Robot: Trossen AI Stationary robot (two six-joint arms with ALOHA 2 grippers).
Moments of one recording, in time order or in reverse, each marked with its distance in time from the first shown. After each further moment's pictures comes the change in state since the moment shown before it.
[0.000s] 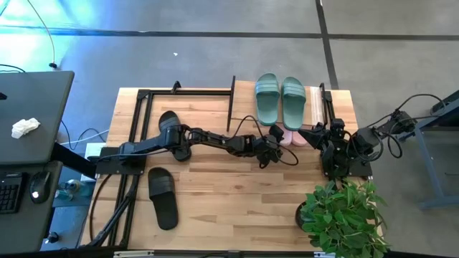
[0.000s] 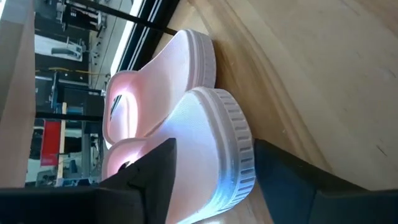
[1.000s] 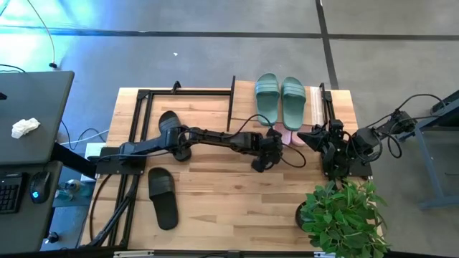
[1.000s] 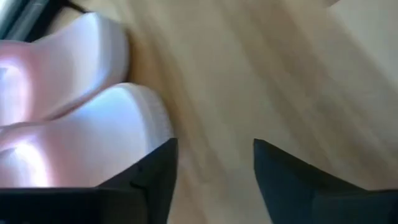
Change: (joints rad) left arm -0.020 0.003 0.267 -0.629 0.188 -0.319; right arm 0.000 0.000 0.000 -0.017 -0.067 0.049
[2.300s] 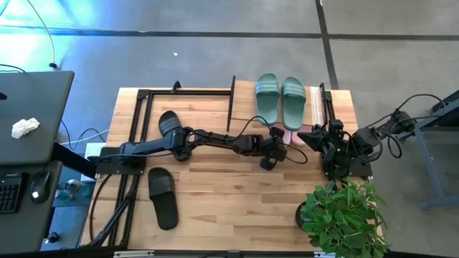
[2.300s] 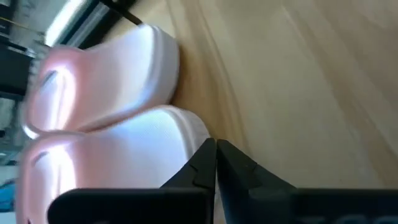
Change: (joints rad) left arm 0.008 0.093 0.000 0.285 -0.091 -0.029; right arm 0.000 -0.001 0.000 0.000 0.001 -0.006
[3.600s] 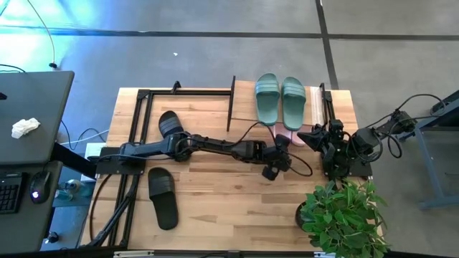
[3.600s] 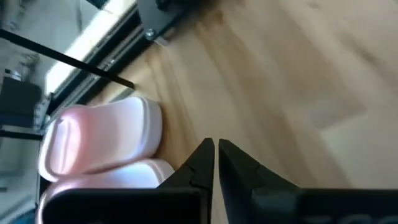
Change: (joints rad) left arm -0.092 -0.049 0.127 -0.179 0.022 -0.037; right arm 0.000 0.000 0.000 -0.001 -0.003 -0.019
